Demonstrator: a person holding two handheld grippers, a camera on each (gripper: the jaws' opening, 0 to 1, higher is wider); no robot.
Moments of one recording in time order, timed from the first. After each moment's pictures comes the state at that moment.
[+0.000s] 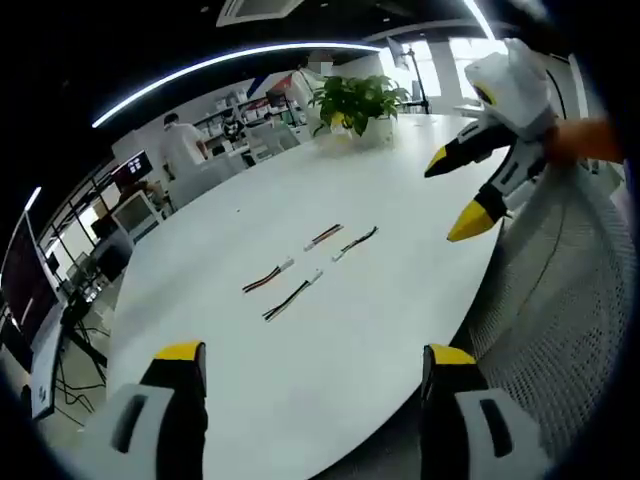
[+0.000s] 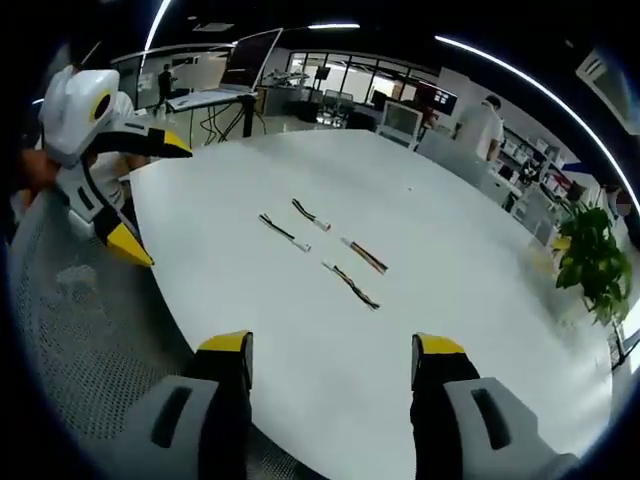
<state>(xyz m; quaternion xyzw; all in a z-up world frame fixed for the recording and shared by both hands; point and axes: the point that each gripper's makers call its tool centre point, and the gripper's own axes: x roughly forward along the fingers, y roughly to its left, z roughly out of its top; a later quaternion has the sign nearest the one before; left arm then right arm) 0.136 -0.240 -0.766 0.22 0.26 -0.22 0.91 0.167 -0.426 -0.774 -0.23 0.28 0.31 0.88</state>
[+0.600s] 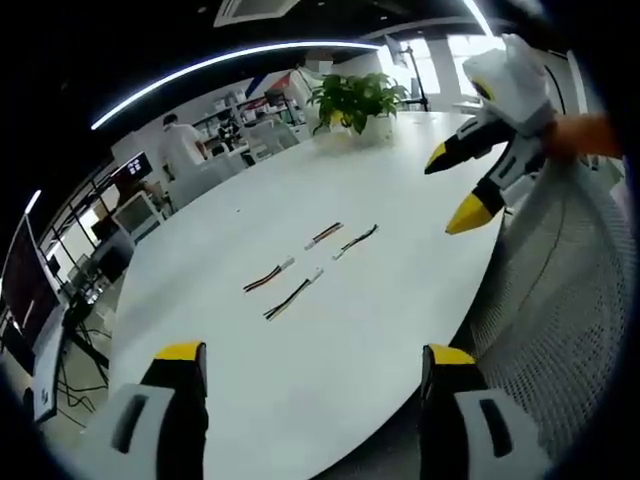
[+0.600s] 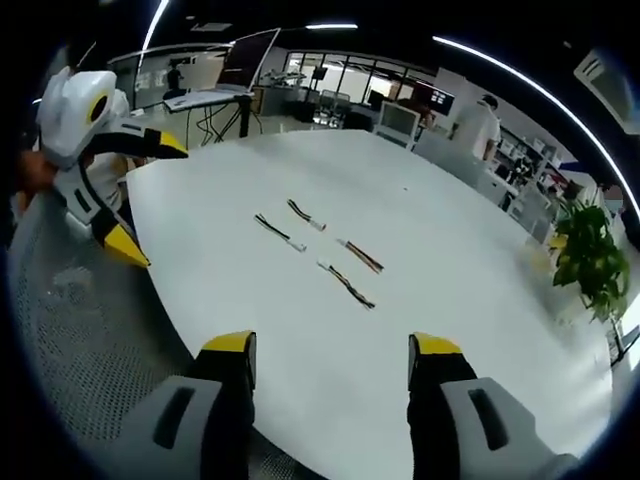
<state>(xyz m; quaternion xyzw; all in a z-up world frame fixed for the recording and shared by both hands) 0.137 -0.240 -0.766 0.23 0.26 -0.22 0.91 0.170 -0.430 -0.773 -0.22 0.28 0.30 0.88</state>
